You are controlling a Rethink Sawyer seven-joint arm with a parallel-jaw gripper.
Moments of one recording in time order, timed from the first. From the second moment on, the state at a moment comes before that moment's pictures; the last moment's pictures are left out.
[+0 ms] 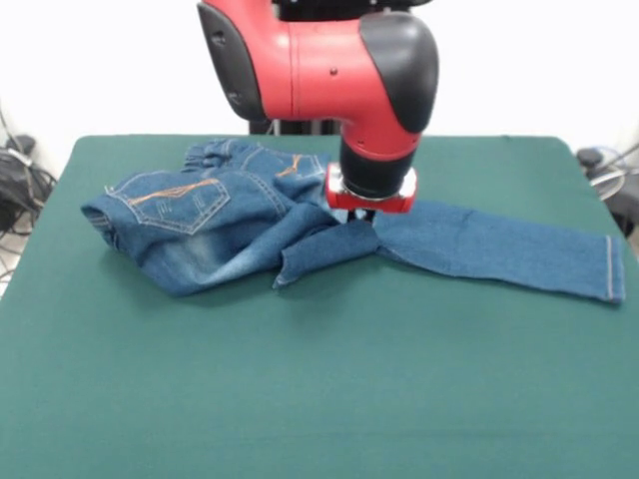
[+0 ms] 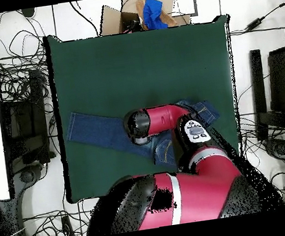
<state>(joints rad) -0.31 -0.39 0.14 1.63 -0.35 0.63 1.84</state>
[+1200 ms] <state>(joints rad) -0.27 -0.37 0.10 1.52 -0.21 0.69 1.84</state>
